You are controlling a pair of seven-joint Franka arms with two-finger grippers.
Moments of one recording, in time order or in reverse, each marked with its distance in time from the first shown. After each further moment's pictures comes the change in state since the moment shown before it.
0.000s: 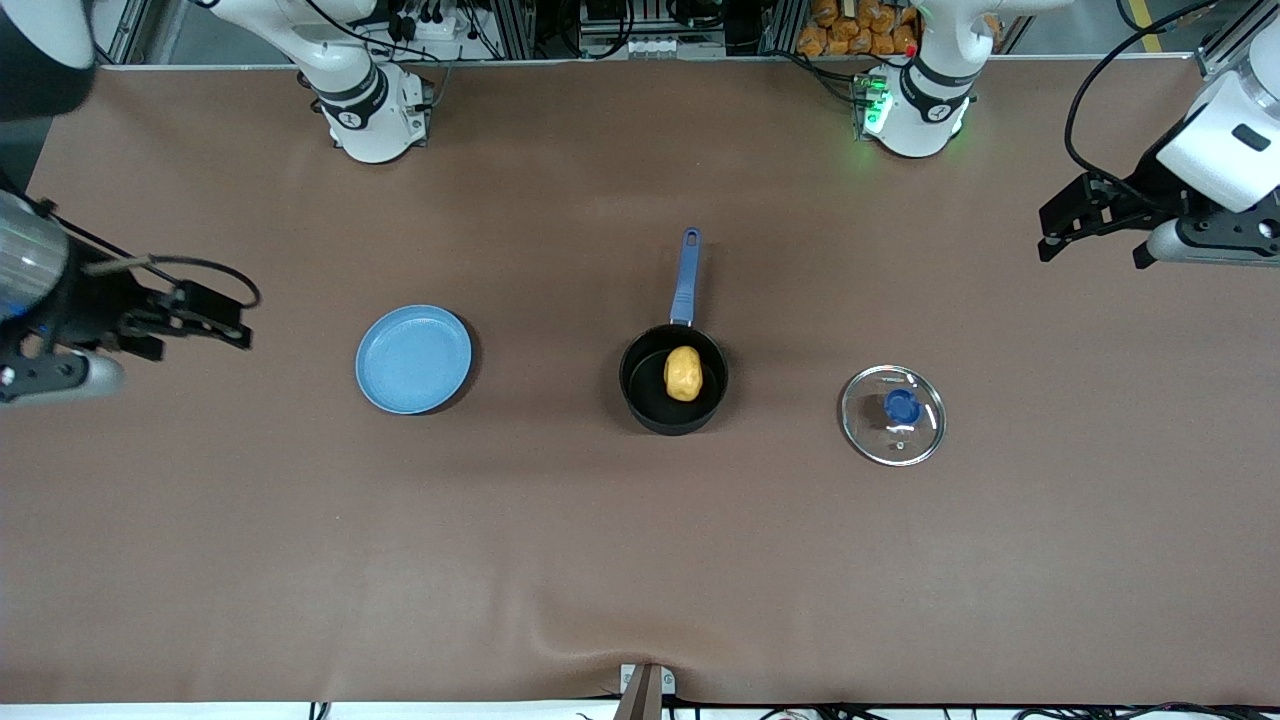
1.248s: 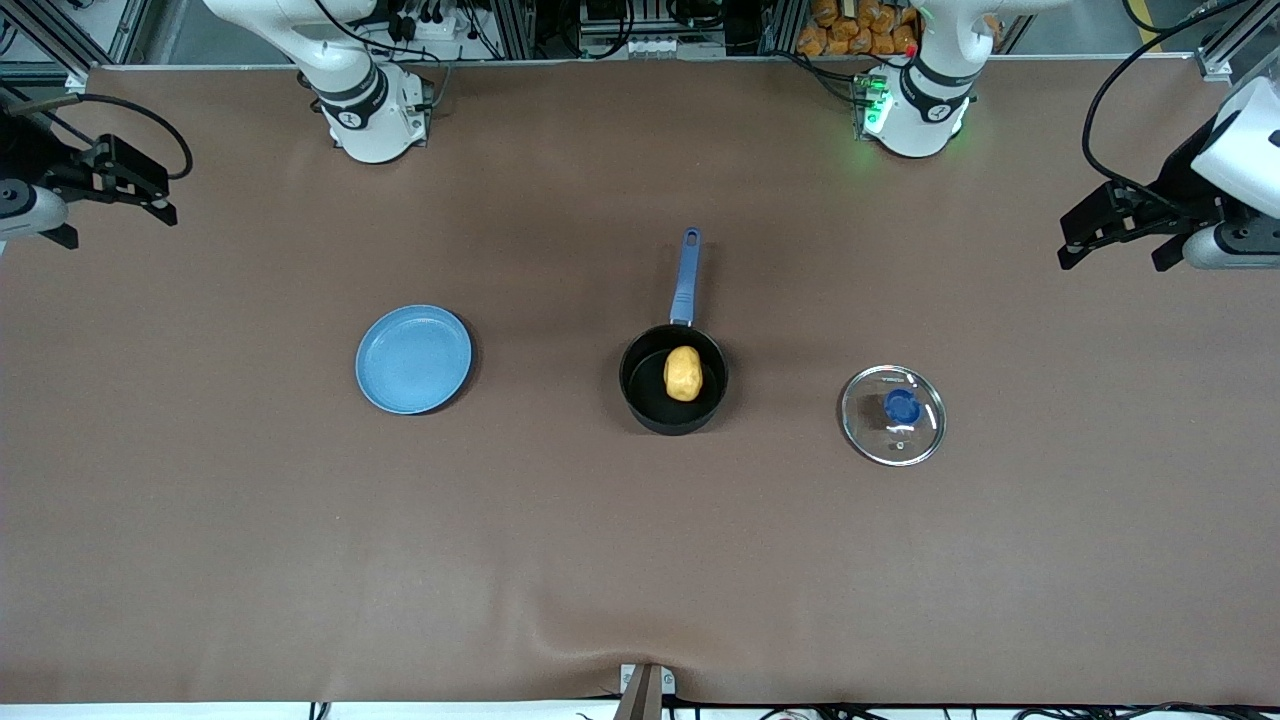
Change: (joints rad) left arm 0.021 0.000 0.004 -0.001 0.000 0.002 -0.034; right arm -0.001 -0.371 -0.073 -0.429 -0.058 0.050 -0.241
